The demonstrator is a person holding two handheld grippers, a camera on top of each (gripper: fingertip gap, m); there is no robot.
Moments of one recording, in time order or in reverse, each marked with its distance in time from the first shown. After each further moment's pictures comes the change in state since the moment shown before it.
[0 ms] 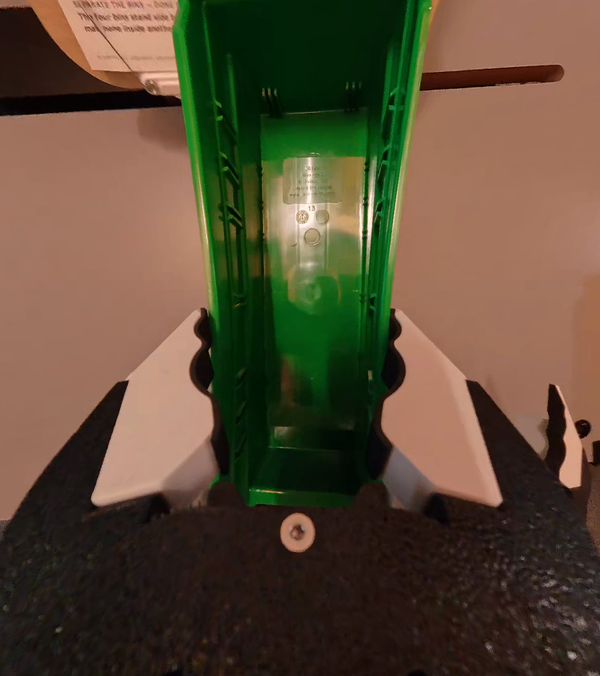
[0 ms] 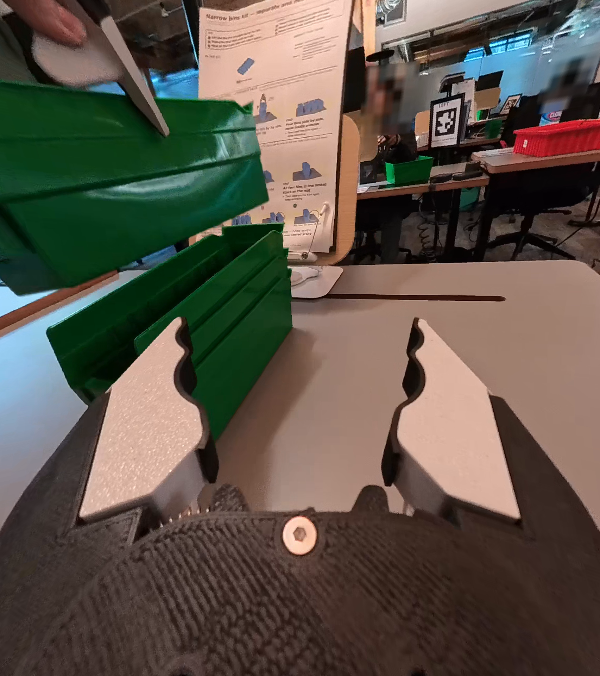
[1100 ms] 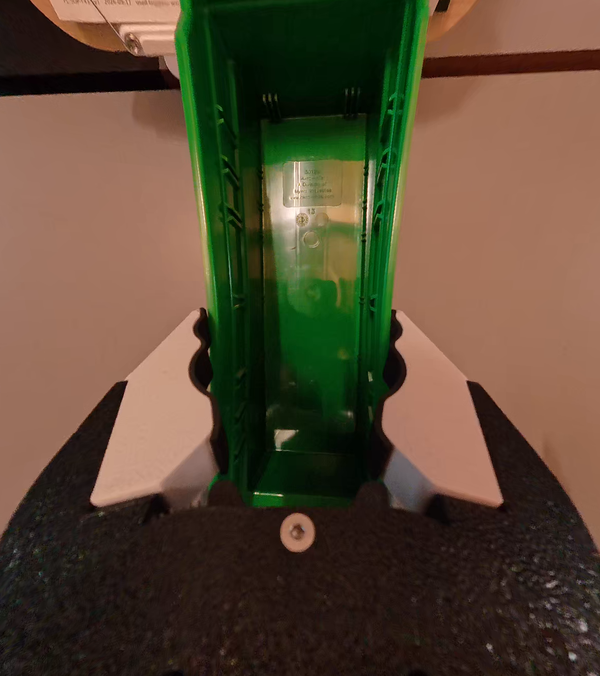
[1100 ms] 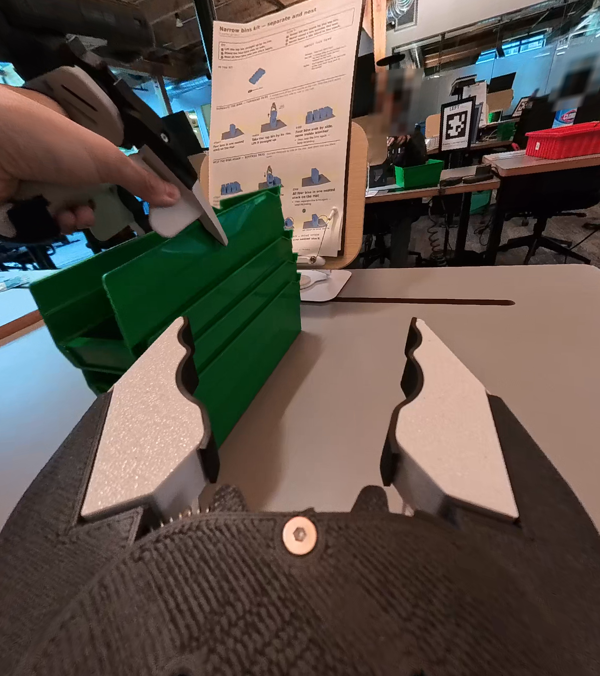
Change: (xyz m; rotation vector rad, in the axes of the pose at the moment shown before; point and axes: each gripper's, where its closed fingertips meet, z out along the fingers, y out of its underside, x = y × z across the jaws) left arm 0.001 0.025 0.078 0.076 -0.090 -0.022; right arm -0.004 -0.005 -0.006 0.010 -0.028 0.007
